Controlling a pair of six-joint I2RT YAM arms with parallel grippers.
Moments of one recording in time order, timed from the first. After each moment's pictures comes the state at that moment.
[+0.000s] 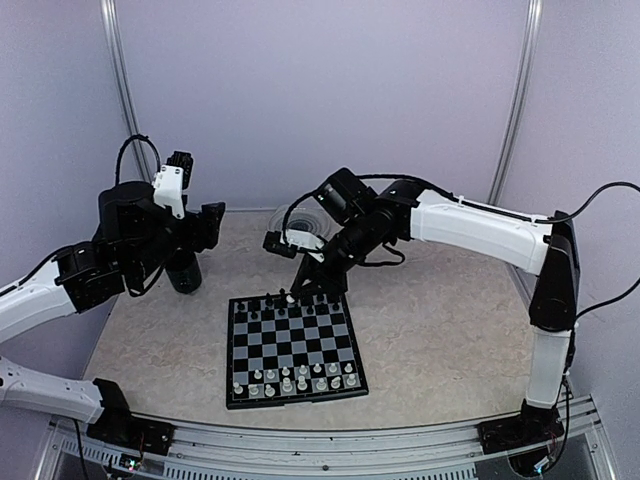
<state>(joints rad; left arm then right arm) -0.84 1.02 0.95 -0.11 -0.58 -0.02 0.92 1.95 1.81 -0.81 -0.51 -0.44</state>
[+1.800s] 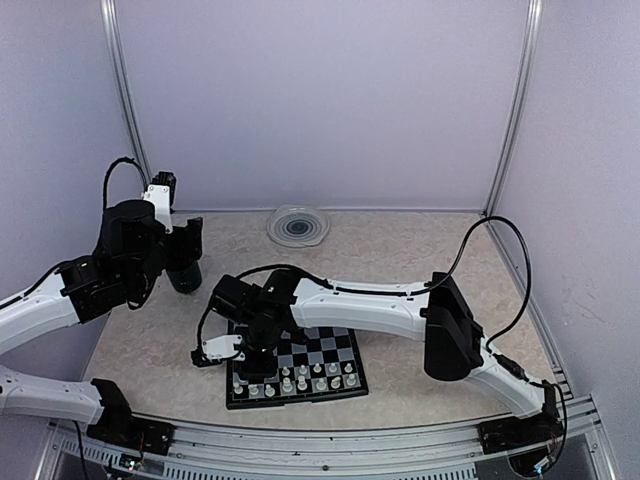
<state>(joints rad) -0.75 0.97 0.82 -0.11 -0.73 -0.06 1.26 2.55 2.36 -0.99 -0.22 -0.56</state>
